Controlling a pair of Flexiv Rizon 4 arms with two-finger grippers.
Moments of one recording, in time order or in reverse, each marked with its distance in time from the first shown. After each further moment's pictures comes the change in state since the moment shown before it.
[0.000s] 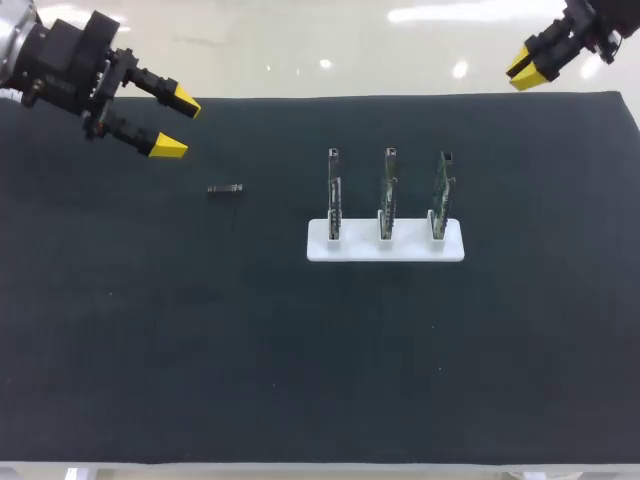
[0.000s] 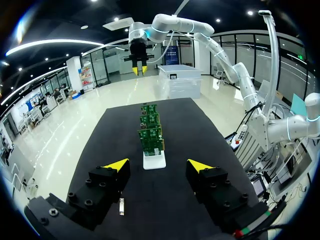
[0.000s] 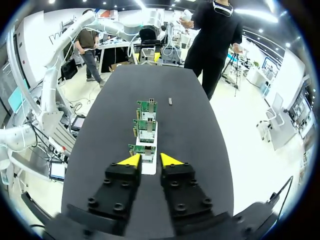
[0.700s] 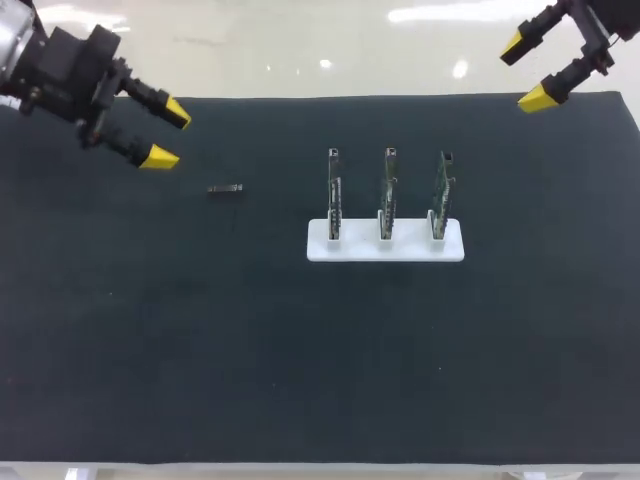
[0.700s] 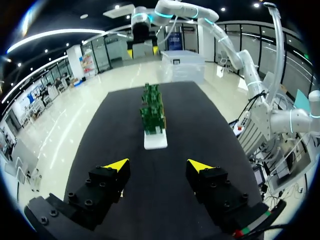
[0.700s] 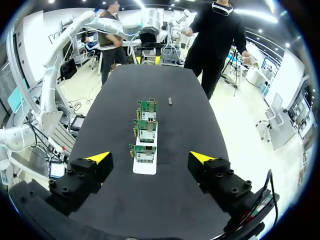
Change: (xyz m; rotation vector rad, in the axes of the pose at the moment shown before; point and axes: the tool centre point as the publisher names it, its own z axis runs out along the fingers) left arm 0.041 -0.004 -0.005 -0.019 0.166 -0.022; right arm 0.000 0.002 0.000 0.006 0.001 0.000
